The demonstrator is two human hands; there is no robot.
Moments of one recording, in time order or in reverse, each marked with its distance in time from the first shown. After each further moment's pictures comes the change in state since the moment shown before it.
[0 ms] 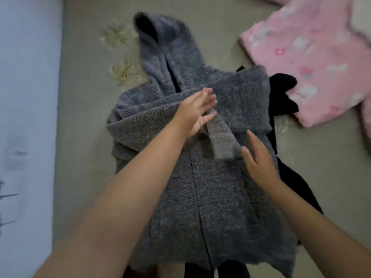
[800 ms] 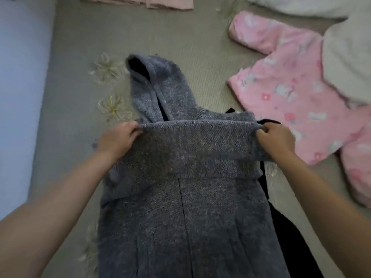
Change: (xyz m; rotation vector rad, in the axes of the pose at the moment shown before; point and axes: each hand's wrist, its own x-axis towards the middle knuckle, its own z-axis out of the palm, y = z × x) left_hand 0.066 0.058 -0.158 1.590 0.357 0.515; right_hand 0.152 -0.052 -0.083 -0.524 0.255 0.186
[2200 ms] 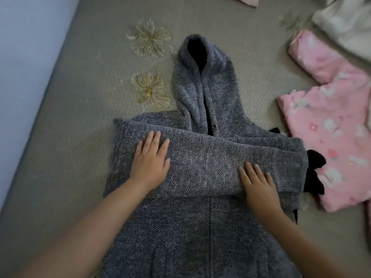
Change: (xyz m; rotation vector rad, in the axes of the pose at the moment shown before) left_hand -0.054 -0.059 0.083 0.004 -0.156 -0.091; right_hand -0.070 -0.059 0.120 -0.737 -0.437 -0.403
